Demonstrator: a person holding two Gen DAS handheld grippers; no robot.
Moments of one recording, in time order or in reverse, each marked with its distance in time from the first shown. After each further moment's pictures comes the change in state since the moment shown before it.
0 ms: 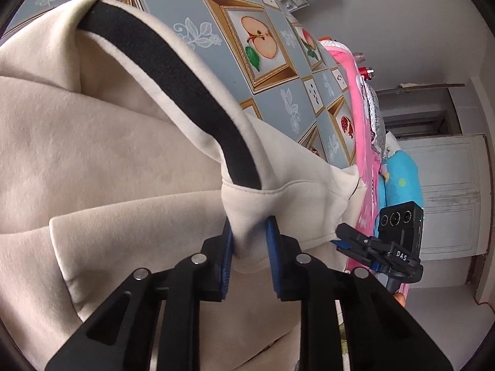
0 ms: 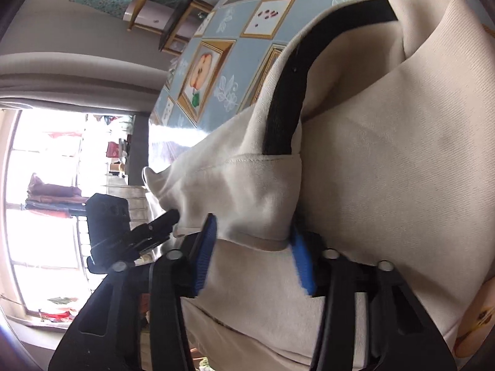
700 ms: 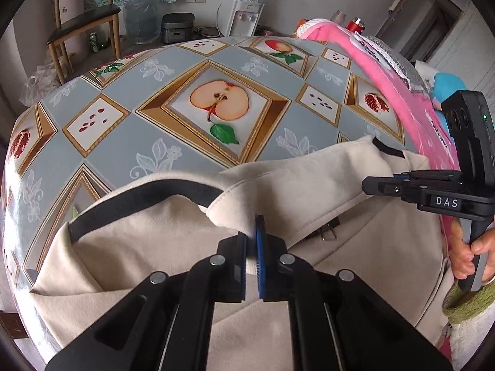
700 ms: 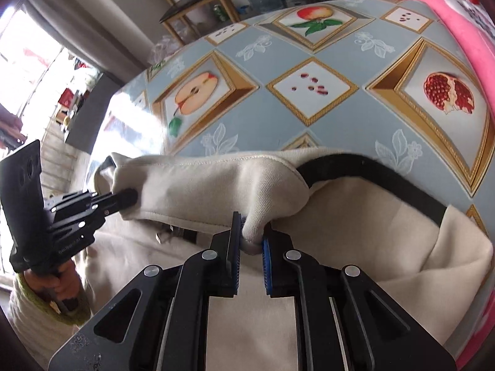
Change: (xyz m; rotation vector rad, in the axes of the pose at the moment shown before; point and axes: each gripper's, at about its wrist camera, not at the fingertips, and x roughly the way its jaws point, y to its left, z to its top) left arm 0.025 -0.065 0.038 0.543 -0.119 0.435; right arm 0.012 0.051 0.050 -0.394 -0.063 -0.364
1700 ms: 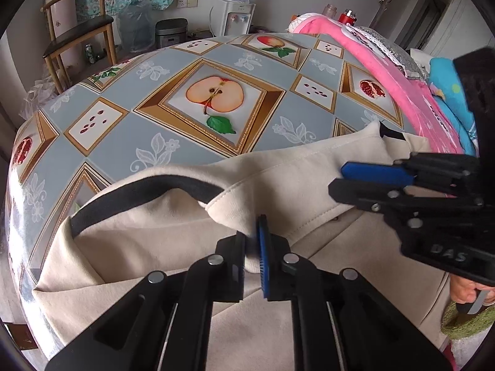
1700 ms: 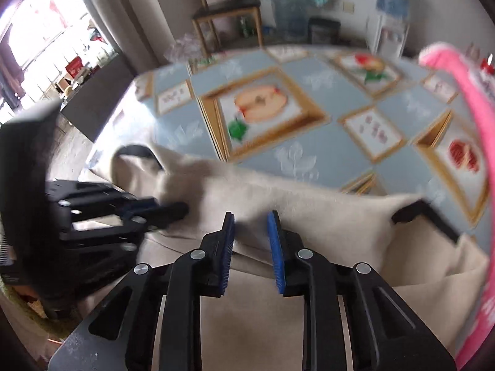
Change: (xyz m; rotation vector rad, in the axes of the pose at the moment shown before) left arm 0.000 -0.004 -0.007 0.049 -0.021 0.038; right arm 0.007 0.086 -0.009 -0.159 -0.092 -0.123
